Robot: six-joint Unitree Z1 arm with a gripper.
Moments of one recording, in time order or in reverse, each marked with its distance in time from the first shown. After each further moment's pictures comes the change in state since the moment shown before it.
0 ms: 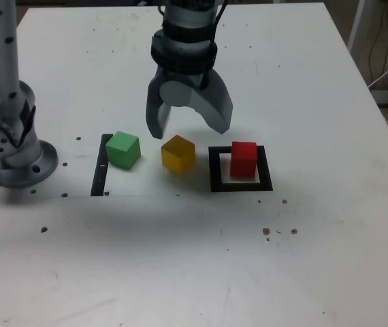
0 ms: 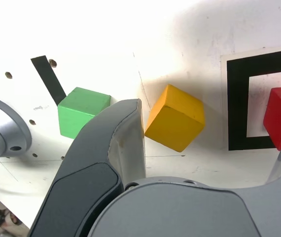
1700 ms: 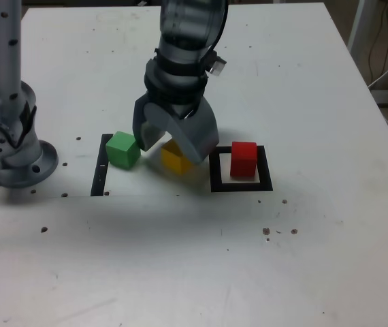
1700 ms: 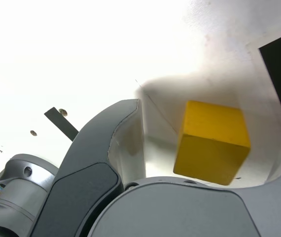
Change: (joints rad) arm -0.035 0.044 0.166 -0.149 0.063 0.316
